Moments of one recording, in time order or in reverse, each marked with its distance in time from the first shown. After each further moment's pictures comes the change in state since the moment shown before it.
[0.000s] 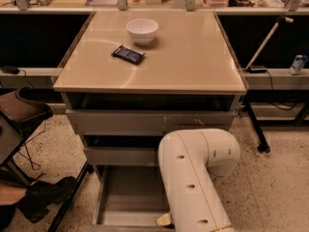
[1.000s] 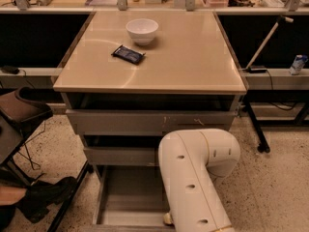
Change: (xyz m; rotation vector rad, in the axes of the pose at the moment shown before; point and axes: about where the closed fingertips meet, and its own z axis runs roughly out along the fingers) arm 0.000 0.000 0.000 0.000 0.000 0.000
